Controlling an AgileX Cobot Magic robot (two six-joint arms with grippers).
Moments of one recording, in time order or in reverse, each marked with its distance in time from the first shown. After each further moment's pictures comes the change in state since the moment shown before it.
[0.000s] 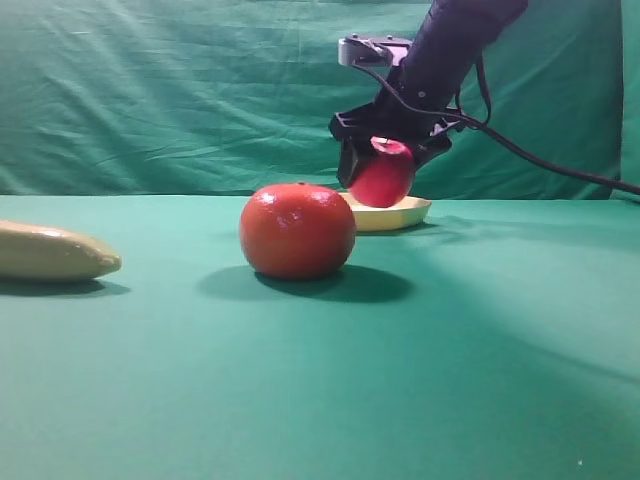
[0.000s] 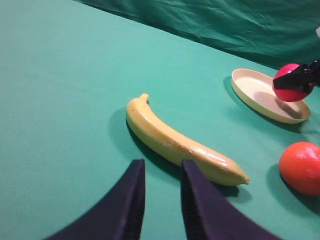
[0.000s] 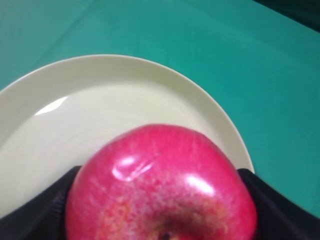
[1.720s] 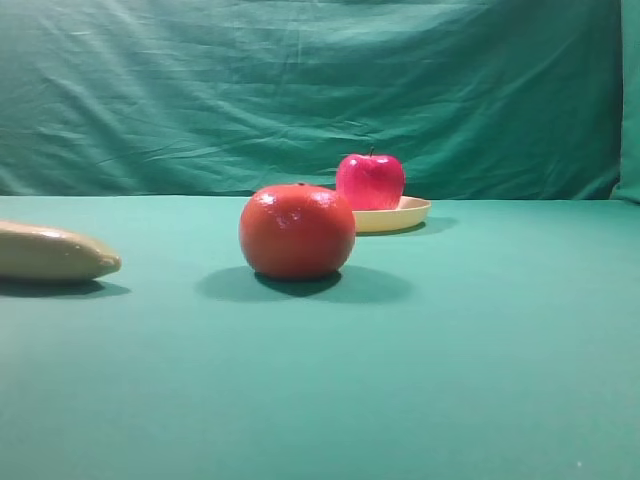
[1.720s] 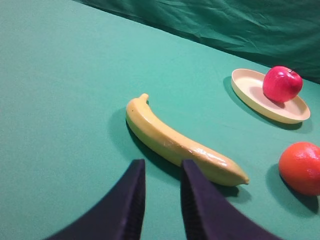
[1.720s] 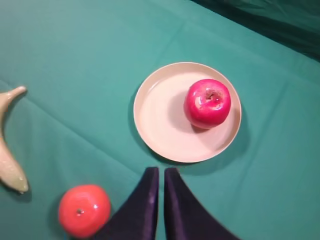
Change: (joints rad) left arm 0.003 0.000 0.000 0.000 0.000 0.000; right arm 0.000 -0.804 0.190 0.006 0.644 0.176
